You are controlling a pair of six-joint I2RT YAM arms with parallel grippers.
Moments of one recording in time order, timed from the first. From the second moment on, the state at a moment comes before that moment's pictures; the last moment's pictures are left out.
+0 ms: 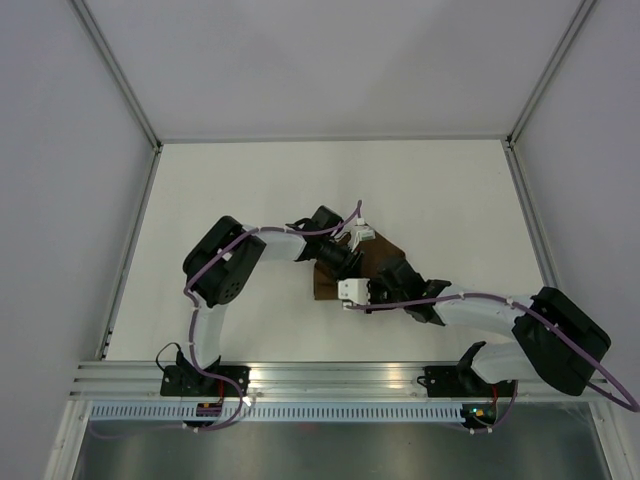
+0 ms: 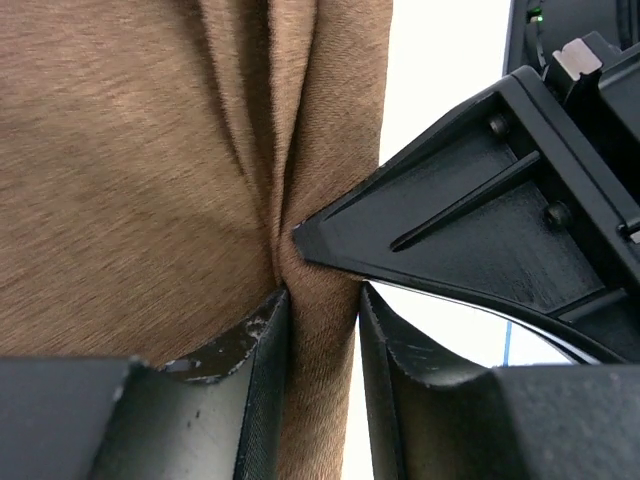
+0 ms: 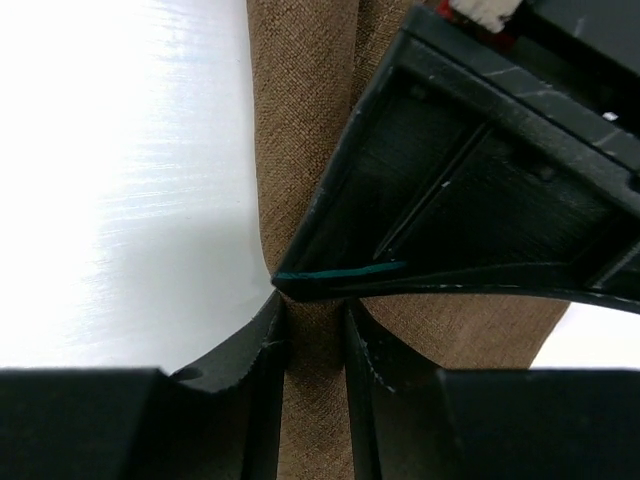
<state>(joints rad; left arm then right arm) -0.70 2.08 1.19 -0.08 0.97 0.00 0.80 1.32 0.46 0.05 -0.14 -0.84</state>
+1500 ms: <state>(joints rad) -0.94 1.13 0.53 0.36 -0.11 0.01 0.46 2.18 1.48 -1.20 -0.81 -1.04</state>
